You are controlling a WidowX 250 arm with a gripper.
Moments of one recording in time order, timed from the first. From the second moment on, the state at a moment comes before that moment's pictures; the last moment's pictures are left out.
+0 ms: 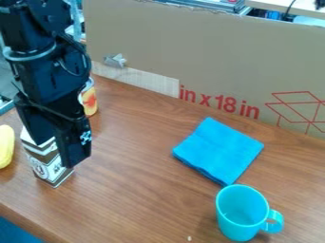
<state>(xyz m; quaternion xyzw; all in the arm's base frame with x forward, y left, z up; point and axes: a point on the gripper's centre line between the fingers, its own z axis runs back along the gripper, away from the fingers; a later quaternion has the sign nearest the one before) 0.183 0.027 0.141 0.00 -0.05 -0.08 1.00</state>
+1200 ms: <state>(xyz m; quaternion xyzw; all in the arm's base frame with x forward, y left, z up) 0.221 0.098 0.130 0.08 0.00 -0.01 1.00</state>
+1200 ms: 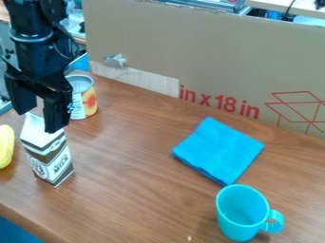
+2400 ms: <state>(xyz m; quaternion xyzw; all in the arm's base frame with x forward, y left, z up) 0.222 0.112 0.100 0.02 0.03 -0.02 1.00</state>
